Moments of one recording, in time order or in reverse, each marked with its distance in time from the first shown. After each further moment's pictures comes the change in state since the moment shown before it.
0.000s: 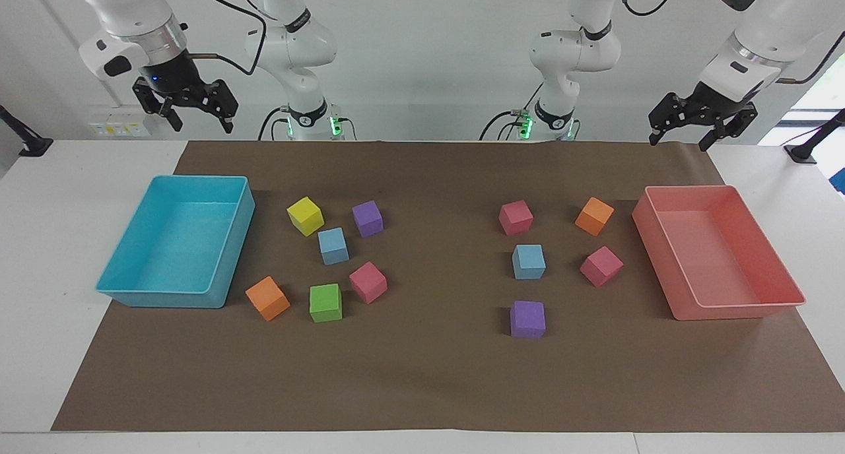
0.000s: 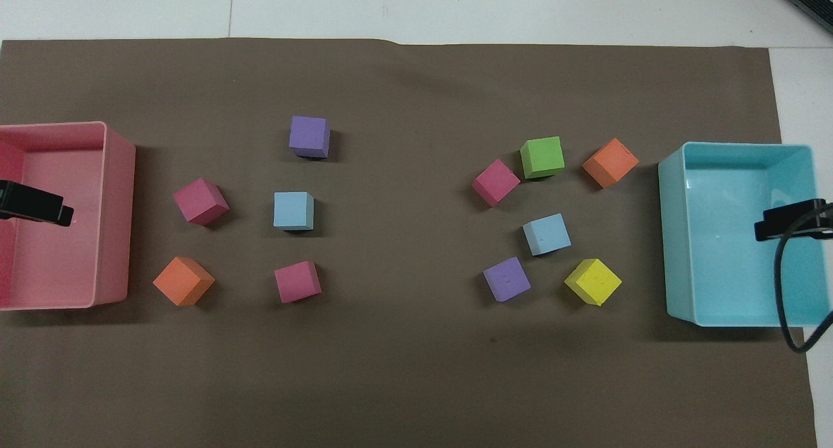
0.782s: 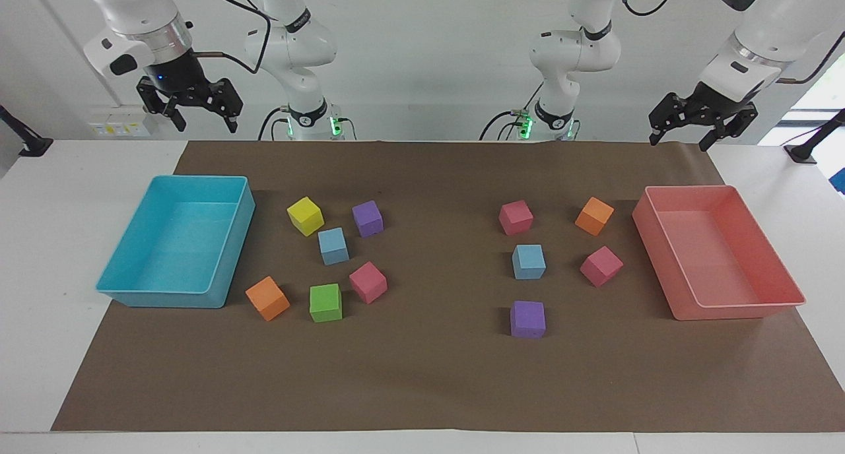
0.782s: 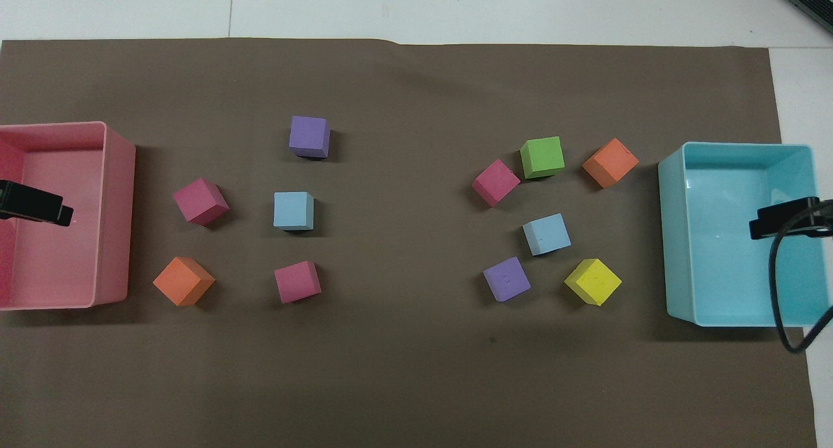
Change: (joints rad) left arm 0.000 0.000 0.001 0.000 0.000 0.000 0.000; right arm 0.006 0.007 0.006 0.016 0.000 -0.010 0.000
